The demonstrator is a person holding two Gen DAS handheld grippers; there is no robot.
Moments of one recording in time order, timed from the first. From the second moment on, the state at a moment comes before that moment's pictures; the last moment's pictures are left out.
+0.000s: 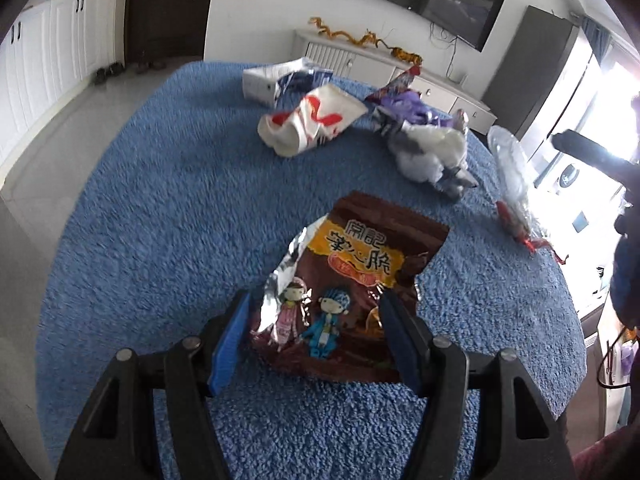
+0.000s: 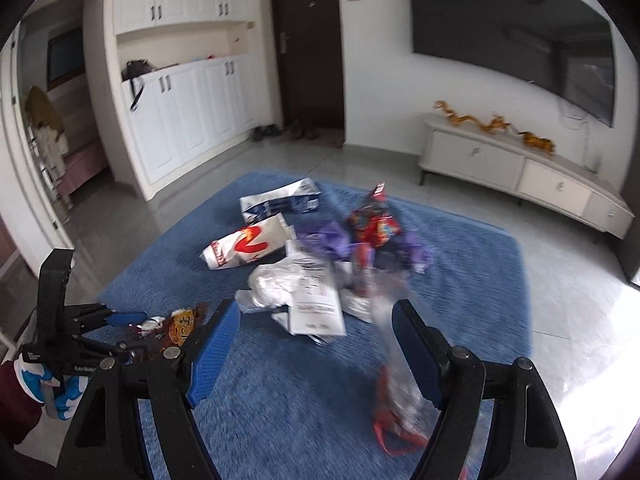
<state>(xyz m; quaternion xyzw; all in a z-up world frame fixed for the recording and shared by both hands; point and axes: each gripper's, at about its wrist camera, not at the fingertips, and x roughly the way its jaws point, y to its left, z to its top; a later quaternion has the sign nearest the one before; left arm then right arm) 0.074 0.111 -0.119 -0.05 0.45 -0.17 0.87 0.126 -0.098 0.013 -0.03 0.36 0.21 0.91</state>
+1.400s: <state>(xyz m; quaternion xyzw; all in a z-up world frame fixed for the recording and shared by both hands) 0.012 0.112 -0.043 -0.08 0.37 -0.16 0.91 0.081 -0.127 0.036 0.00 0.32 0.24 0.92</state>
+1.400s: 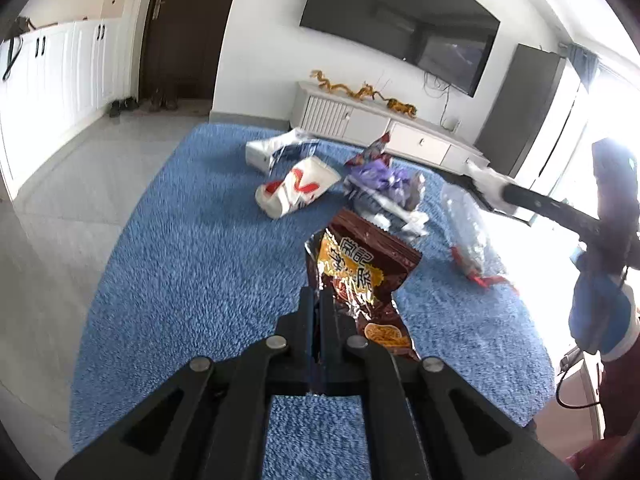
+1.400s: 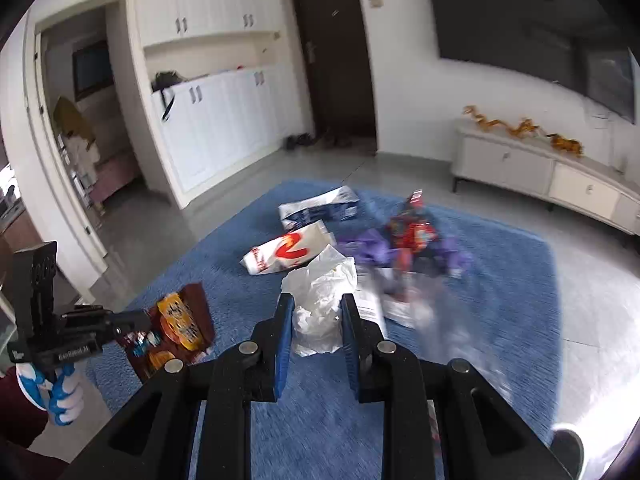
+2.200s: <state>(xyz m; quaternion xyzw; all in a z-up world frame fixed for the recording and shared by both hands) 0.063 -0.203 0.016 0.05 0.35 -0.34 0.87 -0.013 -0.415 -0.041 0.15 0.33 -0.03 0.93</state>
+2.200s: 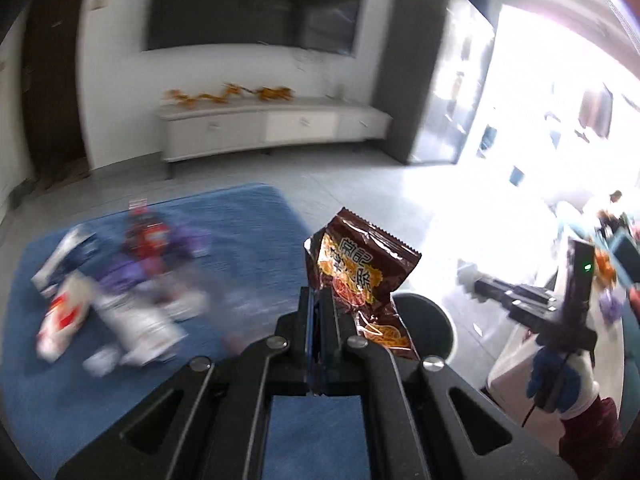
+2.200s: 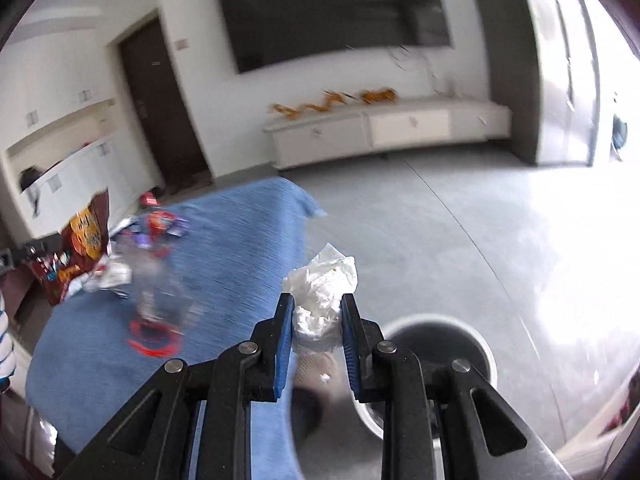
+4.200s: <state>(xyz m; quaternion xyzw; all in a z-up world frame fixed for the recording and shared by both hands) 0.080 -0.144 0.047 0.00 0.29 -0.31 0.90 -0.036 -0.333 0.064 0.08 0.26 -0.05 0.96</state>
